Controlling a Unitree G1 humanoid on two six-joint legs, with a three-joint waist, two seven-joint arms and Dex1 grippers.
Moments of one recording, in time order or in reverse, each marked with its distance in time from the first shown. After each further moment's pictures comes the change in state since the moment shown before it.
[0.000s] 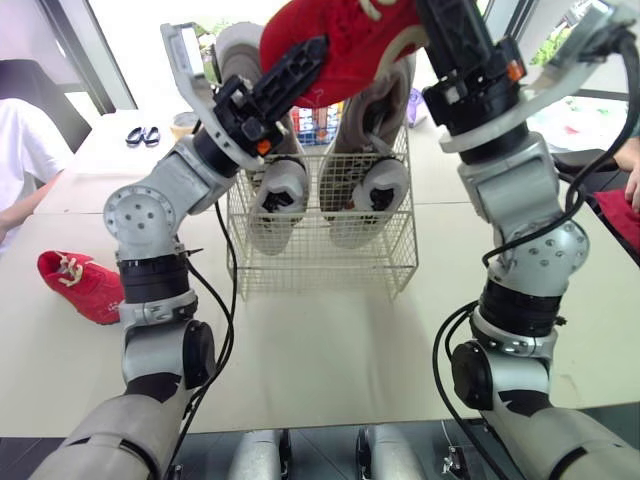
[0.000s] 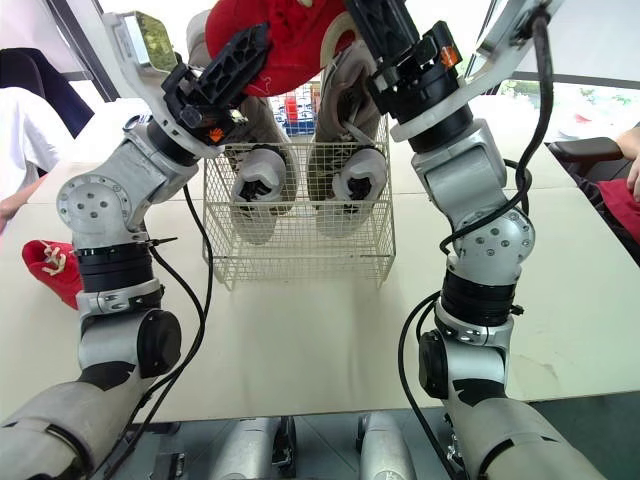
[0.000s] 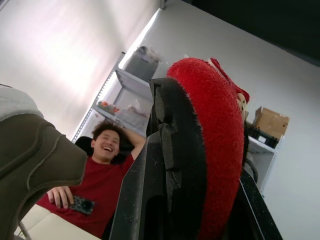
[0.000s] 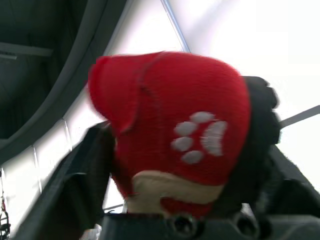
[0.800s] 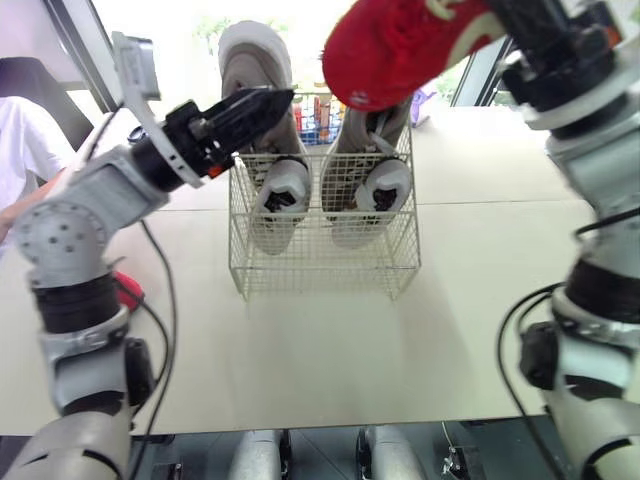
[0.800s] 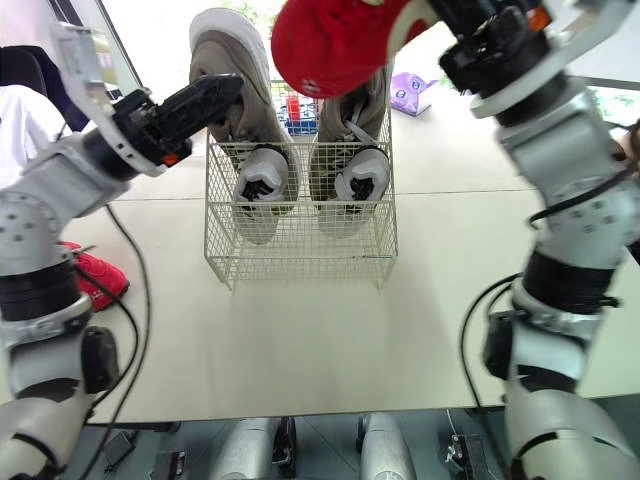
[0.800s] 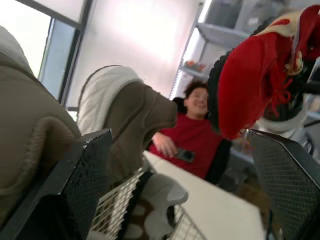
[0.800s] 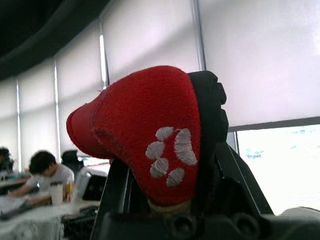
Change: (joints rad) left arm 0.150 0.406 -0.016 -0.306 0.148 0.058 0.069; right arm -0.052 -0.509 -0.093 0.117 0.010 0.165 0.316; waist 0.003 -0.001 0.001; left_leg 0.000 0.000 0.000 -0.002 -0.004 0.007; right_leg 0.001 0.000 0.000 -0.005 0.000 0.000
